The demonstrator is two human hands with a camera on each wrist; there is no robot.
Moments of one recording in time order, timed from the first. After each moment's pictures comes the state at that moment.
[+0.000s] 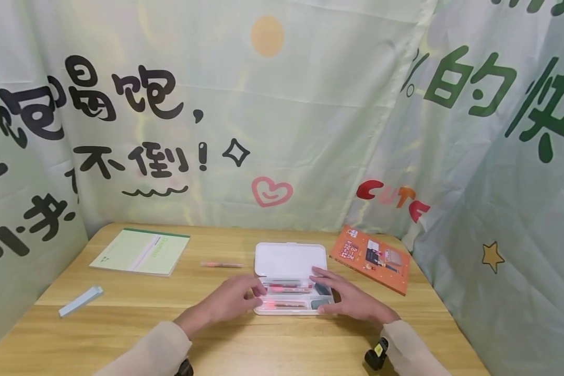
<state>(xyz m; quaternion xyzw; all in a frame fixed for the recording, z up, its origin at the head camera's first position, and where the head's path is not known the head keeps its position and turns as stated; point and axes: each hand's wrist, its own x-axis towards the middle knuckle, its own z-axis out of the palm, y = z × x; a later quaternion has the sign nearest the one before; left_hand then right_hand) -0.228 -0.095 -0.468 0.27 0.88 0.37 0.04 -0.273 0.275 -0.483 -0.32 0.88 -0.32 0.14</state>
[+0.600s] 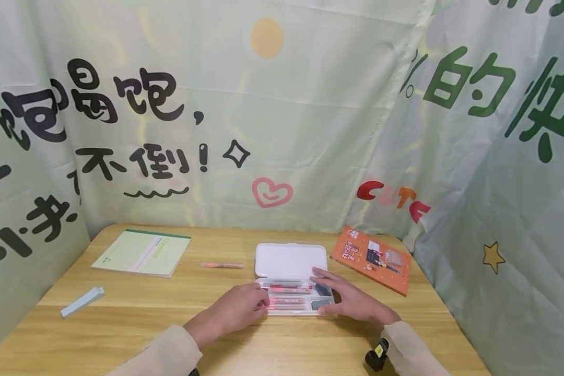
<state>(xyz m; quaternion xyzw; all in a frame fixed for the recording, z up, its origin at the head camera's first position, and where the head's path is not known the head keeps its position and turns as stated) -0.212 -0.075 -0.464 0.32 0.92 0.22 -0.01 -0.271 0.274 -0.480 -0.31 0.88 -0.32 0.14</state>
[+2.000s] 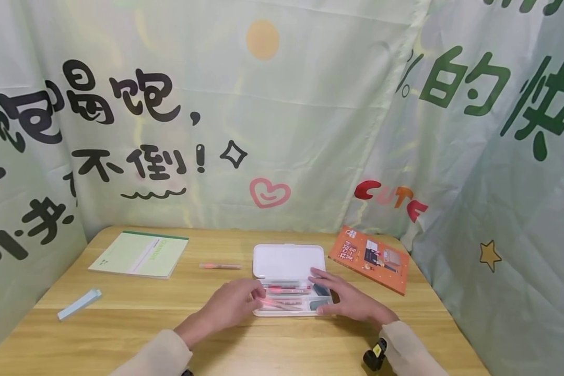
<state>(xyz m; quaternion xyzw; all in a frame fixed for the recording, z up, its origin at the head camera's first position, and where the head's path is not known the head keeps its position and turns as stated) -0.213 -0.083 -0.462 0.24 0.92 0.32 0.00 -0.268 0.274 -0.477 -0.31 0.88 -0.32 0.14</state>
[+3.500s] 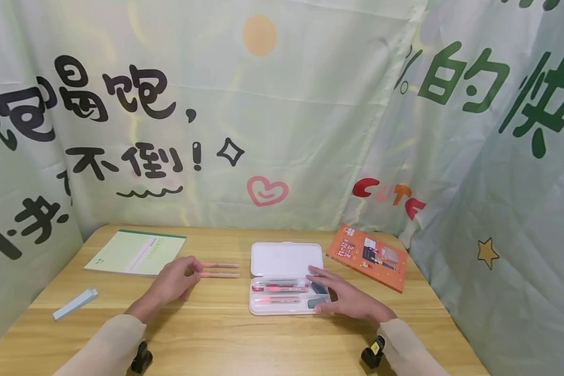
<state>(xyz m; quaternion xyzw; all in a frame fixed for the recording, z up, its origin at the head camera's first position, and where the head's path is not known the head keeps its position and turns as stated) -0.257 -0.208 -0.492 0.05 0.91 0.42 0.01 -0.269 0.274 -0.479 -0.30 0.89 -0.31 0.14</state>
